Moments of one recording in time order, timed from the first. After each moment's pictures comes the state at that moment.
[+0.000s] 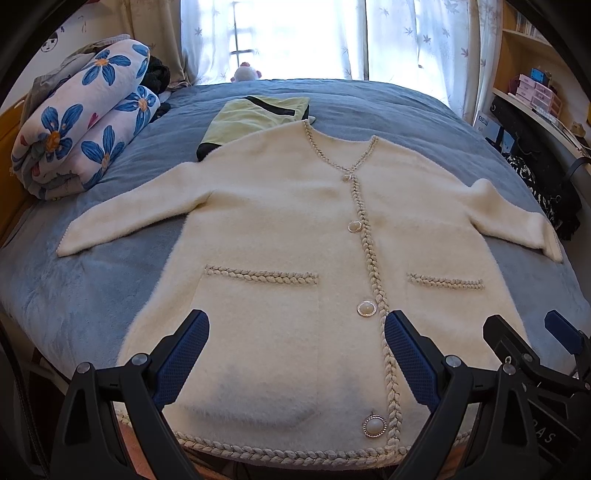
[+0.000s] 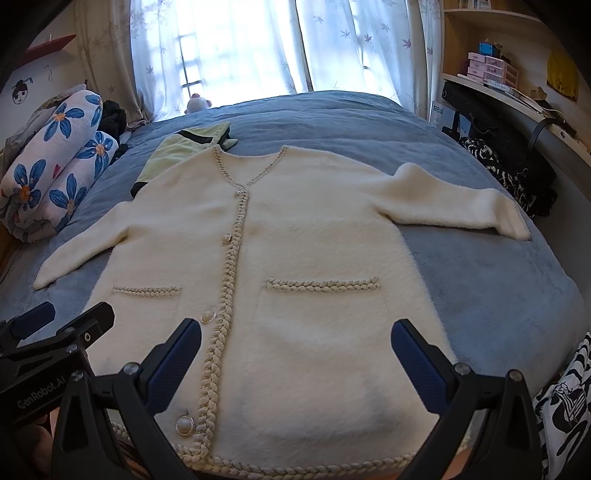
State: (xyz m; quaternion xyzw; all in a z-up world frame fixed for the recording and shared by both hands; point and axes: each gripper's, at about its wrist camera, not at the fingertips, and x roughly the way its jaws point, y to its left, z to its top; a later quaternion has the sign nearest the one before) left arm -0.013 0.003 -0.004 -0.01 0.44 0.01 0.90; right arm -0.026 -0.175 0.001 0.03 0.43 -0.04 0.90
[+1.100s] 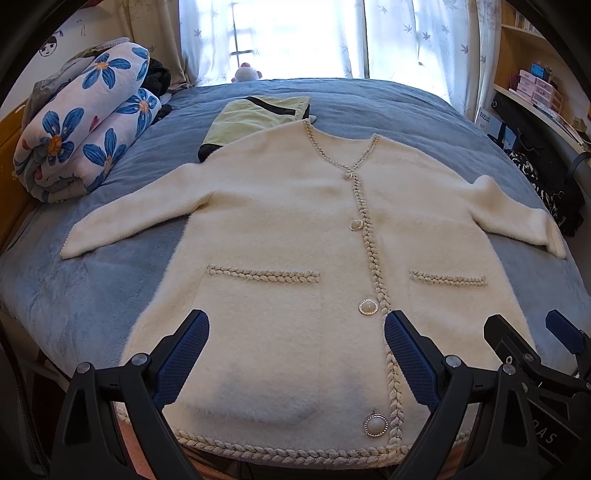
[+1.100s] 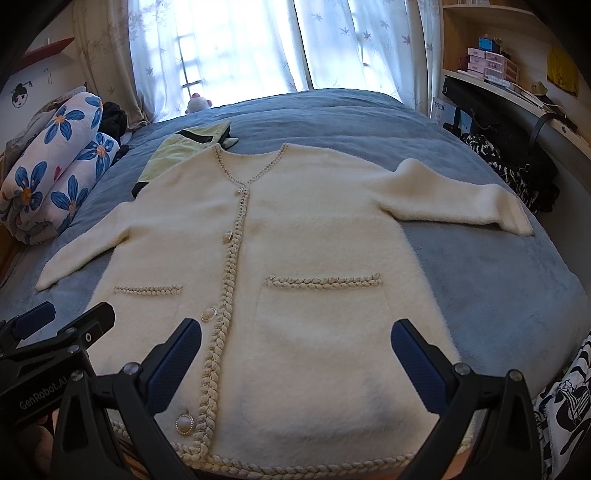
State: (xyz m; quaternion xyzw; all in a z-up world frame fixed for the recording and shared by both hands) left arm -0.016 0.003 -0.006 0.00 0.44 0.01 0.90; right arm -0.028 -0.173 0.001 0.03 0.42 -0.04 0.90
